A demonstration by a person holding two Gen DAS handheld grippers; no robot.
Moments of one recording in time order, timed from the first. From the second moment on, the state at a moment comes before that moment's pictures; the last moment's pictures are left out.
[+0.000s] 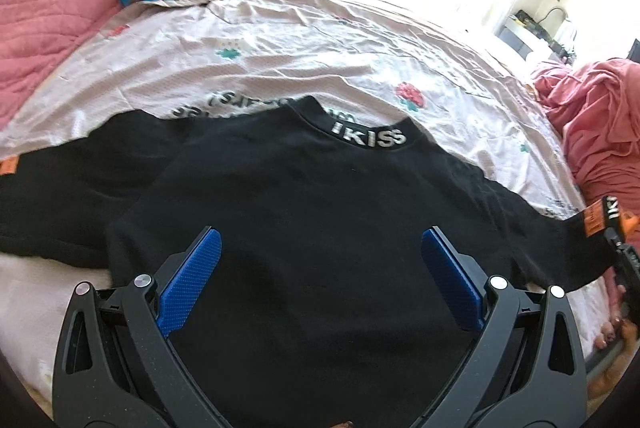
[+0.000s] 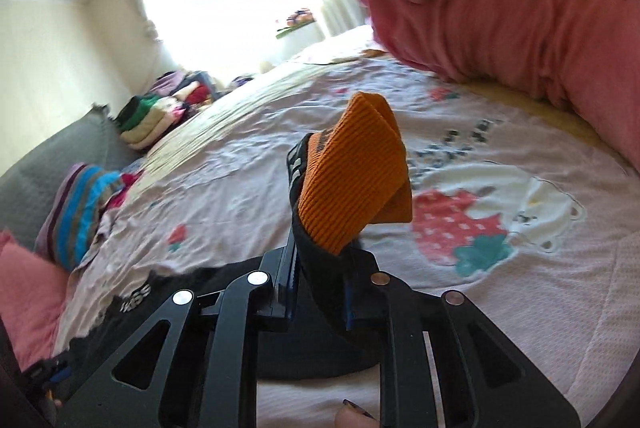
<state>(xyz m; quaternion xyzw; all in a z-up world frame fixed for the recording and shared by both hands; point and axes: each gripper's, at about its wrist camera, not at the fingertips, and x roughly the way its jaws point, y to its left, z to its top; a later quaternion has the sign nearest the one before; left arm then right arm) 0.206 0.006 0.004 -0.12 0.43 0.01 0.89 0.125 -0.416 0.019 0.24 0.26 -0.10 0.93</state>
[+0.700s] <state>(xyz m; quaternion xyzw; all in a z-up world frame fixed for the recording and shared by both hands) 0.190 0.059 0.004 -0.22 0.44 -0.03 0.87 0.151 -0.271 0.042 0.17 0.29 0.04 0.94</state>
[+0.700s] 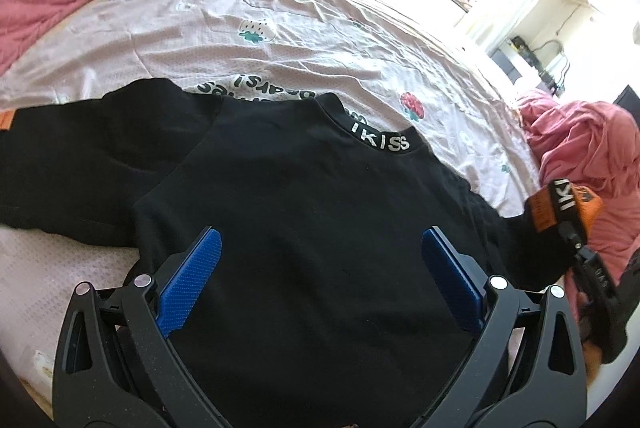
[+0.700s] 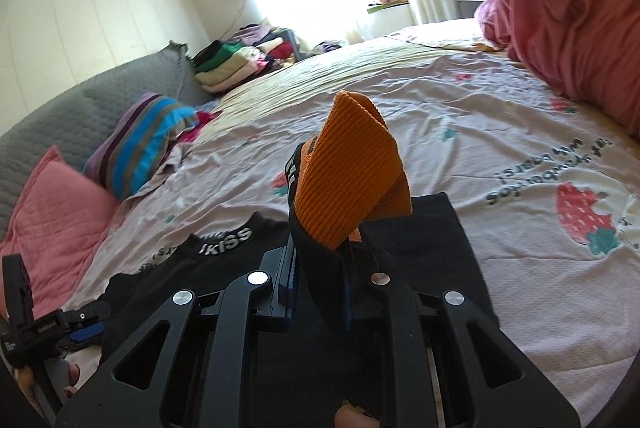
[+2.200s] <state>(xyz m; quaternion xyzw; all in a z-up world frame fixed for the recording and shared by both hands) 0.206 0.034 -0.048 -0.34 0.45 -0.18 0.81 0.151 -0.218 0.011 0.17 0.37 0.12 0.91</state>
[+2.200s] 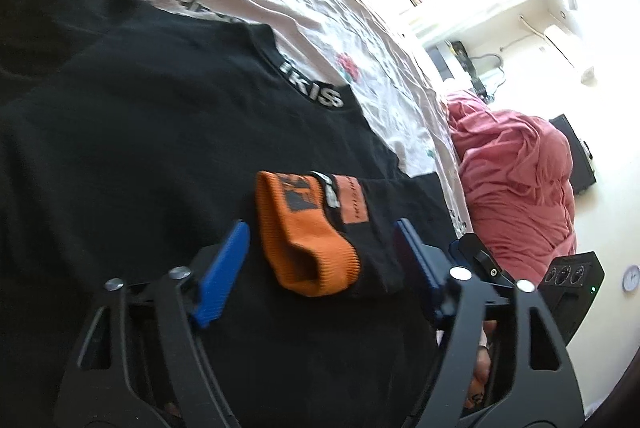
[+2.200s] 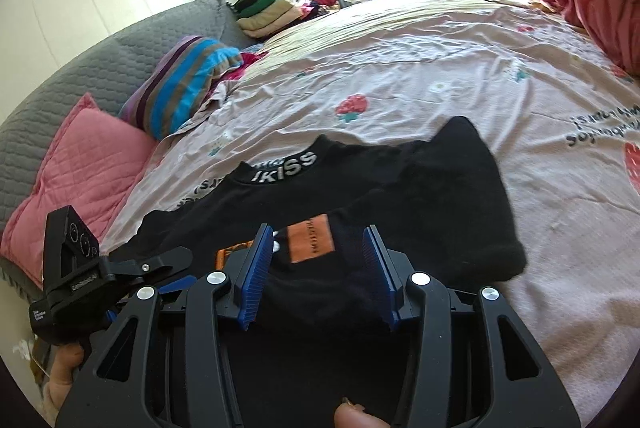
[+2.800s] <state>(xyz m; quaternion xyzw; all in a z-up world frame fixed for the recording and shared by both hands) 0.224 0.014 -0.025 -0.30 0.42 -0.17 0.84 0.129 -0.303 0.001 0.21 0.37 0.04 0.91</state>
